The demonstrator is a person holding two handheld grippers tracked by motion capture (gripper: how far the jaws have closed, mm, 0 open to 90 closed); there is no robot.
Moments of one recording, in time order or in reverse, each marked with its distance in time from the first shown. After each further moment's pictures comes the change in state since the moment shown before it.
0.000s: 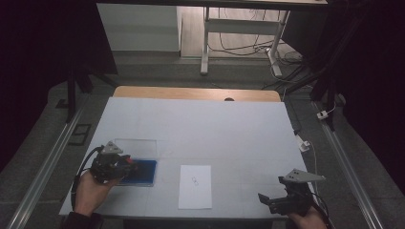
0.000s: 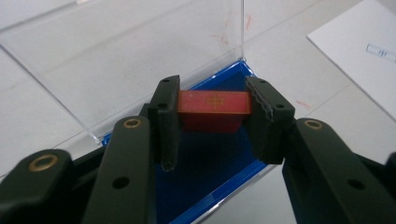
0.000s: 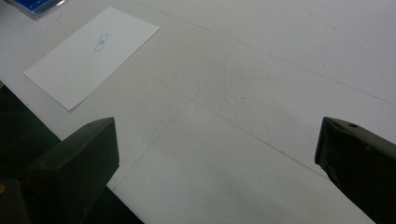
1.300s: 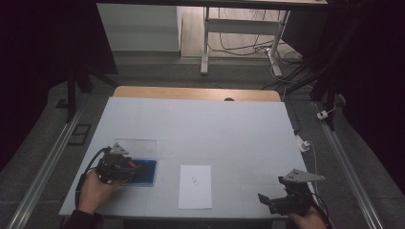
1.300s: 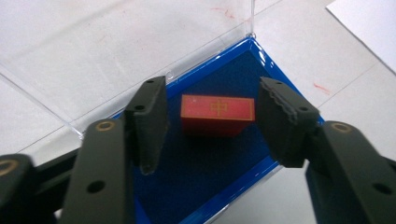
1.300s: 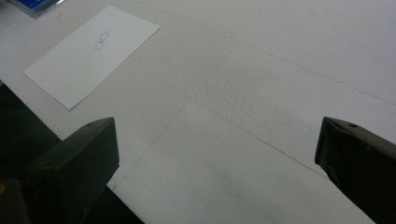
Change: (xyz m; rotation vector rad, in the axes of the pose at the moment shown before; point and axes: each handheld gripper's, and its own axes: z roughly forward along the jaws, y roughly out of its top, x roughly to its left) left arm 0.003 -0.002 0.019 0.071 -0.009 0.006; right arm 0.000 0.000 0.000 0.004 0.000 -0.001
